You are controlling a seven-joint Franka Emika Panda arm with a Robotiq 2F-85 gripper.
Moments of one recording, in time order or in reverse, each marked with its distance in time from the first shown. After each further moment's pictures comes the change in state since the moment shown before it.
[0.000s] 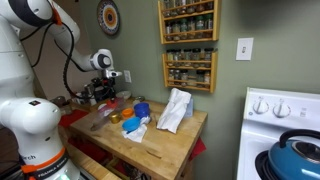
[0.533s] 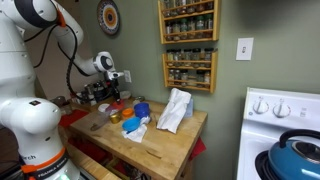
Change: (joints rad) arm 0.004 0.037 -0.023 0.000 -0.199 0.033 0.165
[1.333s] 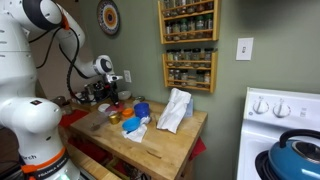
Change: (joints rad) arm 0.029 0.047 -0.001 0.011 -0.003 -0.044 -0.002
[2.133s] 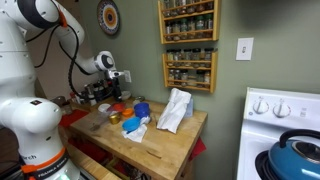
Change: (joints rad) arm -0.004 -0.031 -0.025 0.028 0.000 -0.013 -0.034
